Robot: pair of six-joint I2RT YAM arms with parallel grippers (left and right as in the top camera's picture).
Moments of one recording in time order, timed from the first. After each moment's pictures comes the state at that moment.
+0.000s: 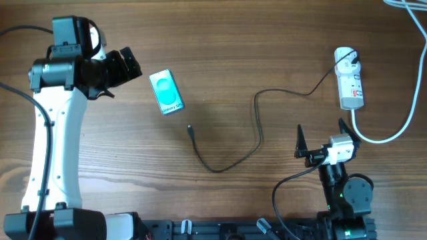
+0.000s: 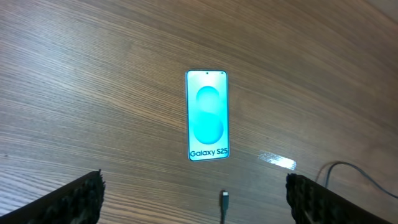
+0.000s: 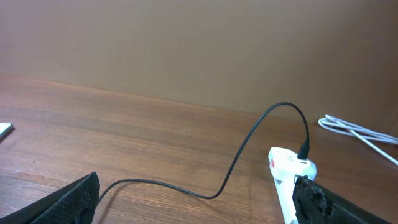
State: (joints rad) left arm 0.07 1.53 1.52 -1.06 0.14 -0.34; right arm 0.09 0.02 0.01 0.00 -0.03 -0.12
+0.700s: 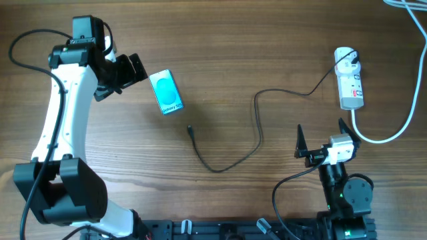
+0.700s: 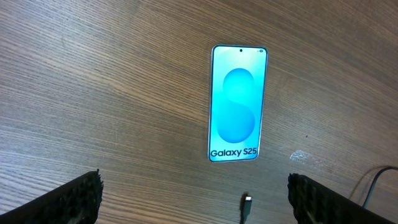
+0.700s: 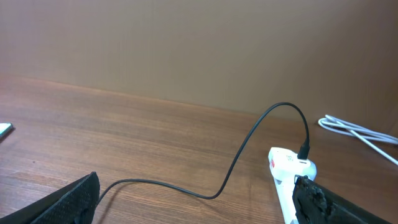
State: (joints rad) left arm 0.07 1.72 1.52 -1.06 0.12 -0.34; right arm 0.09 0.02 0.01 0.00 -0.03 -0.12
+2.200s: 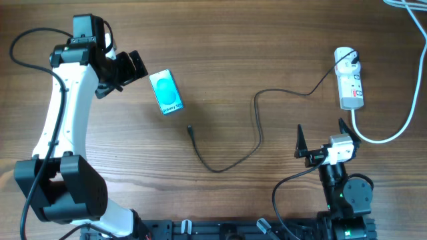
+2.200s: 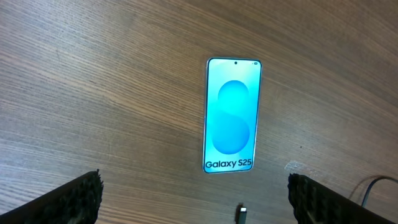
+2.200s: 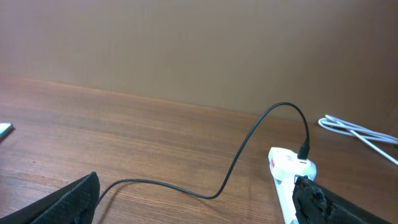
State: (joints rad) left arm 0.07 1.74 1.52 -1.02 0.13 -0.36; right arm 0.09 0.02 0.01 0.00 -0.03 -0.12
